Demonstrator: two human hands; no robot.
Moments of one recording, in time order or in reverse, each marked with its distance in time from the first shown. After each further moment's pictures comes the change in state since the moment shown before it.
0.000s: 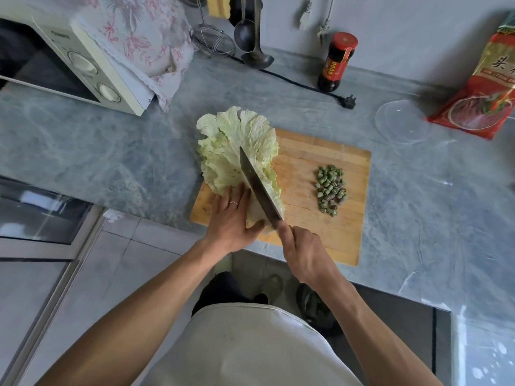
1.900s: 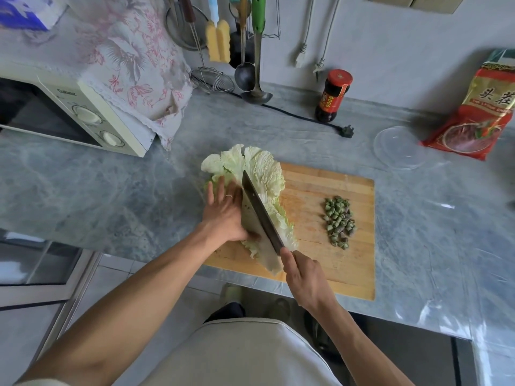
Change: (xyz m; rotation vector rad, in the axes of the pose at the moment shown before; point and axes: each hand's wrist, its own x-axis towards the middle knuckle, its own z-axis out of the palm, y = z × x) left_hand 0.089 -0.041 -0.080 0.282 -0.228 0.004; right_hand 0.033 -0.014 0.023 0.156 0.163 -0.076
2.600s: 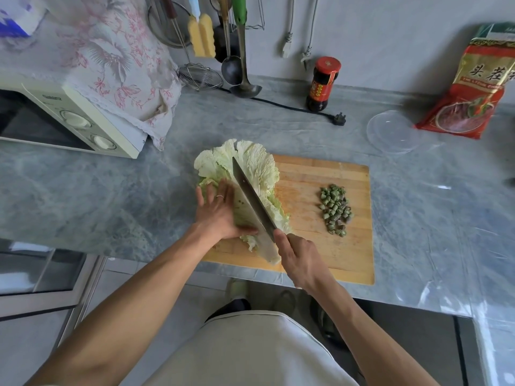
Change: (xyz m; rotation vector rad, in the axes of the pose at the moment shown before) left_hand -0.007 -0.003 0.008 0.007 -0.057 -0.051; right_hand 0.008 -0.026 -0.012 0.048 -0.008 0.006
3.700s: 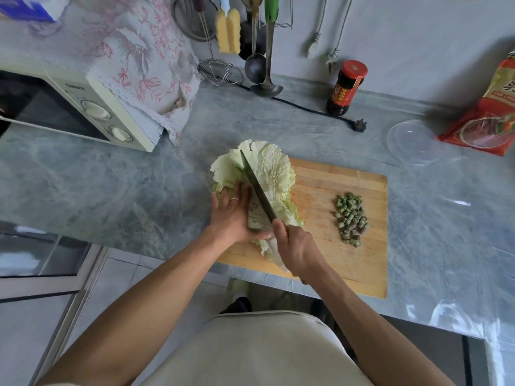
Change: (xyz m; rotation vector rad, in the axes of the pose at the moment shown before) left_hand 0.003 -0.002 0.010 -0.129 0.022 0.022; right_hand 0.039 -0.026 0.013 -0.130 -0.123 0.049
